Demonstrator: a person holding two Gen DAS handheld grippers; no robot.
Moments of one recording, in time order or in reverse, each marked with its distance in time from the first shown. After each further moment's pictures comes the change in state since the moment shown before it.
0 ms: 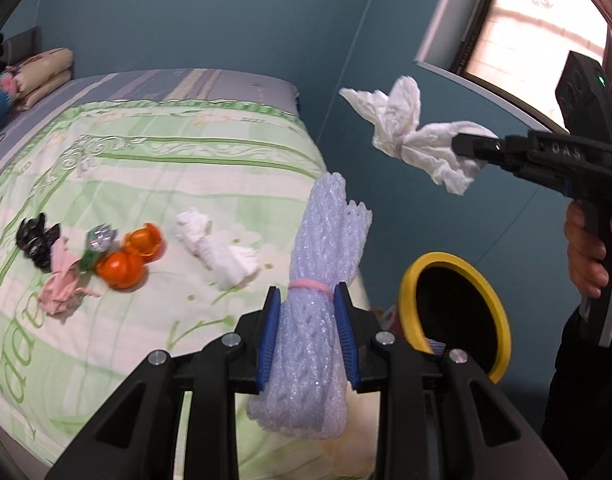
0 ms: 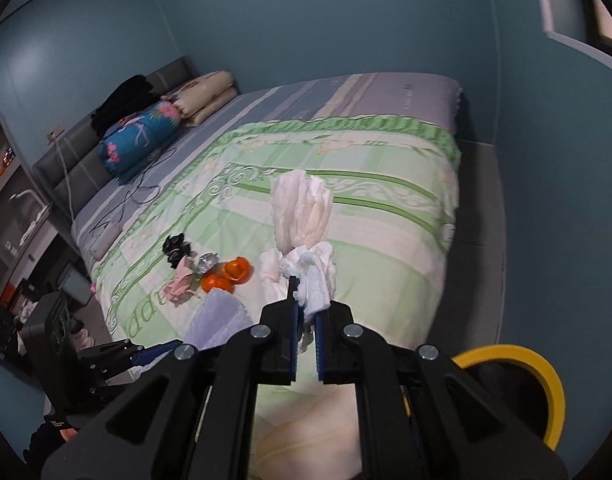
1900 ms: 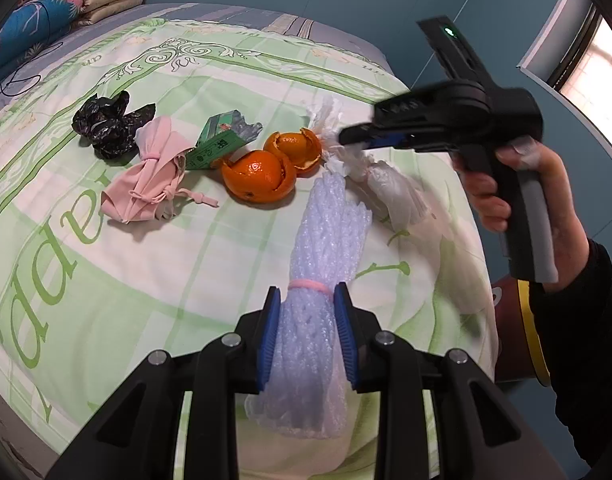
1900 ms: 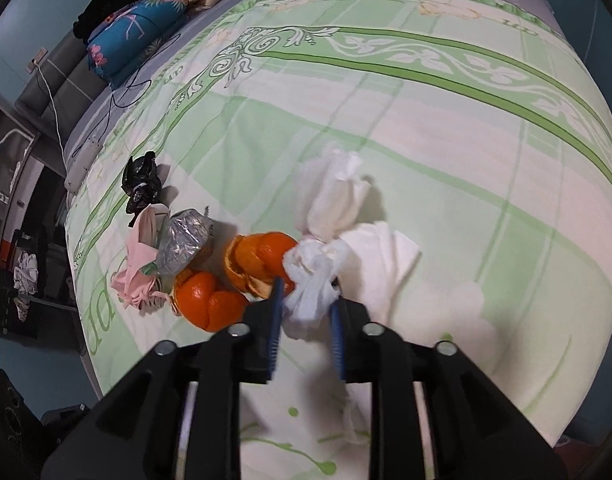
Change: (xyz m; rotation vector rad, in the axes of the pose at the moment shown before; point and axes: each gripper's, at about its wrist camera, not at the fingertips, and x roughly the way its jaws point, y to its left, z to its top) left arm 0.035 0.173 -0.061 -0.238 0.124 0.135; right arm 0.348 0.112 0.000 -0.085 0.439 0.095
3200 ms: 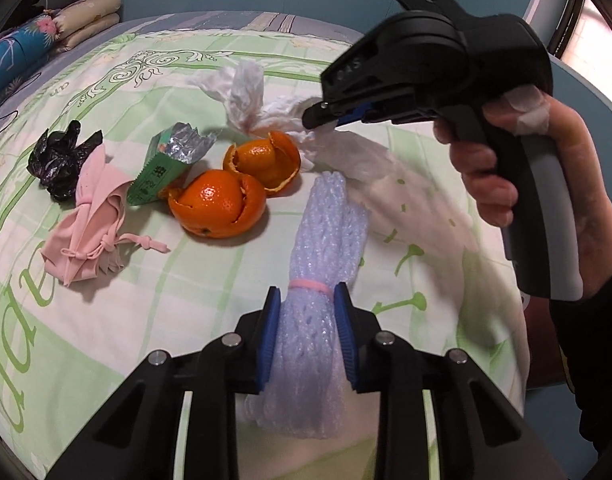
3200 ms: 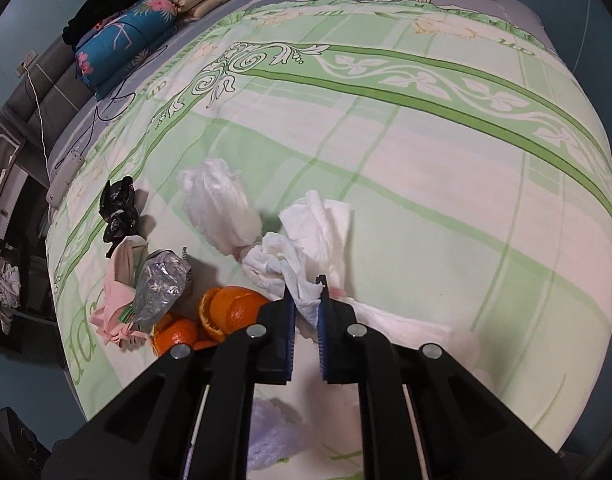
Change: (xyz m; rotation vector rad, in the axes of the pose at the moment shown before) left arm 0.048 -0.033 0.019 0.105 0.006 0.048; right arm 0.010 -0.001 0.020 0.008 -0.066 -0.067
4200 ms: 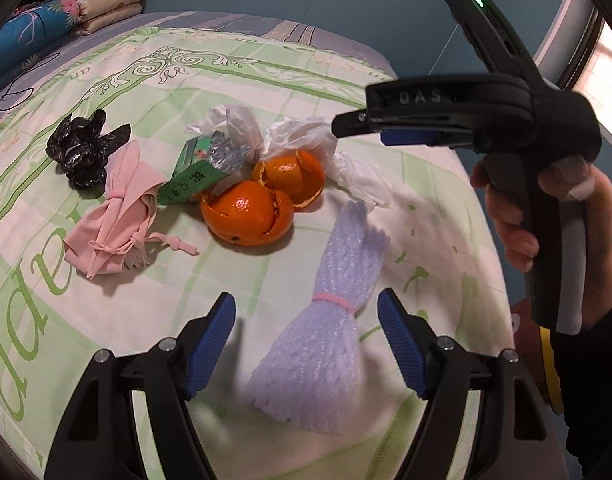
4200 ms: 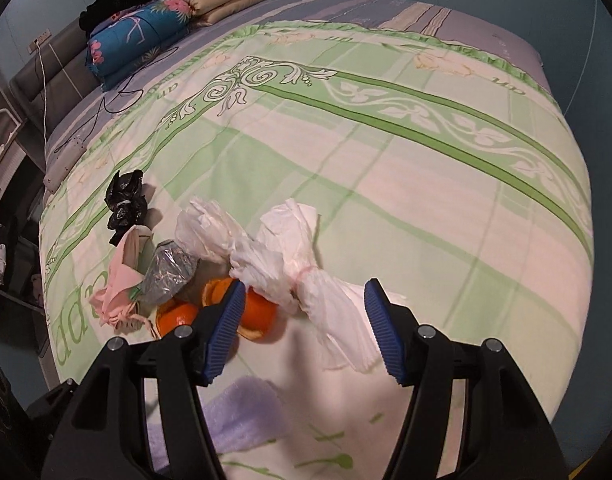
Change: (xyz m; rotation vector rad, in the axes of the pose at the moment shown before) left arm -0.006 0.024 0.006 -0.095 -0.033 -0.012; right arm -0.024 0.012 -0.008 -0.096 -0.060 -0.050
